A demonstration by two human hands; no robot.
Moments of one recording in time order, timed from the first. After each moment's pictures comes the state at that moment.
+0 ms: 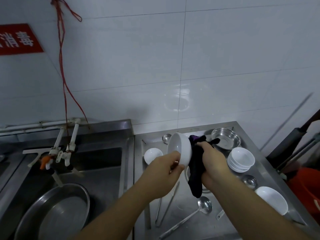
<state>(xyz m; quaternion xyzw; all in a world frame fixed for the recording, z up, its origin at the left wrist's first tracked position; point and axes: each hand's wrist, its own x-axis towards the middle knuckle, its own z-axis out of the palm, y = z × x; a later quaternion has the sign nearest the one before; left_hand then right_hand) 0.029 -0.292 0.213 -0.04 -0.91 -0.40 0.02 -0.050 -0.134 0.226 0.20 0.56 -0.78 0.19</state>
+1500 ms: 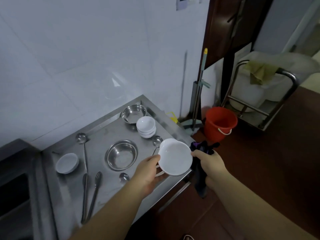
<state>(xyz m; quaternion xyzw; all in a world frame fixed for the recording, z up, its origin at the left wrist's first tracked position) 0.019 0.057 0.129 0.26 -0.59 -0.72 -0.26 0.041 0.270 0.107 0.38 0.56 -0.73 0.02</state>
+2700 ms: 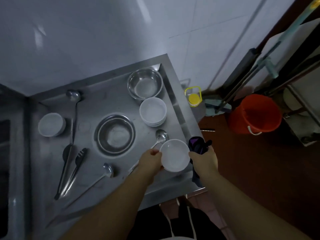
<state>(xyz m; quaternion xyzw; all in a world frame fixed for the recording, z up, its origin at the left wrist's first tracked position) -0.145 0.108 -0.038 0.46 -0.62 -0.59 -0.23 -0.174 0.299 -0.027 0.34 0.79 -0.46 0.21</state>
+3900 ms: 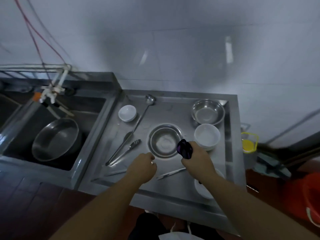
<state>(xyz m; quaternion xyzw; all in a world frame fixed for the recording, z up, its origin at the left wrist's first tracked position) -0.056 -0.013 0.055 0.38 -0.87 -0.25 -0.18 -0.200 0.169 0.049 -0.22 0.86 -0.37 0.28</state>
